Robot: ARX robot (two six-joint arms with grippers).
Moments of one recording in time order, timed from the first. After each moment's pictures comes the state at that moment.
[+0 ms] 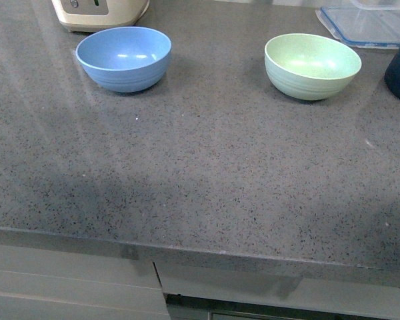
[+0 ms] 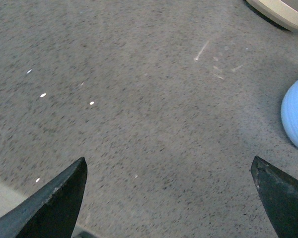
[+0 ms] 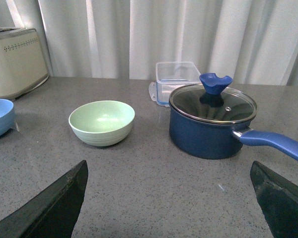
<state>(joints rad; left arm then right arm) 0.27 1.31 0.78 -0.12 0.04 -0.27 0.00 0.00 0.01 0.00 0.00 -0.01</state>
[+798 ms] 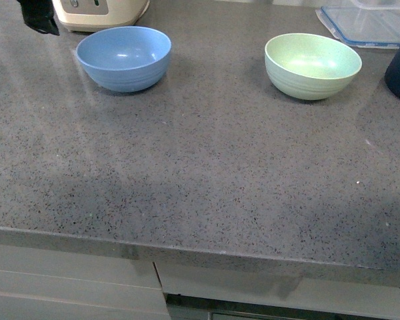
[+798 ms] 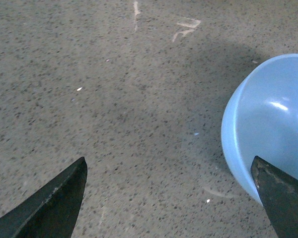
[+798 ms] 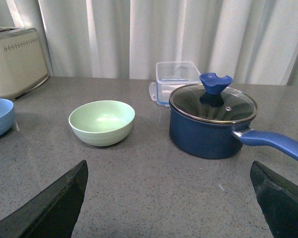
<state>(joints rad) 0.02 1.87 1.25 -0.12 0.02 -0.20 0.00 0.00 0.01 0.00 0.00 -0.01</state>
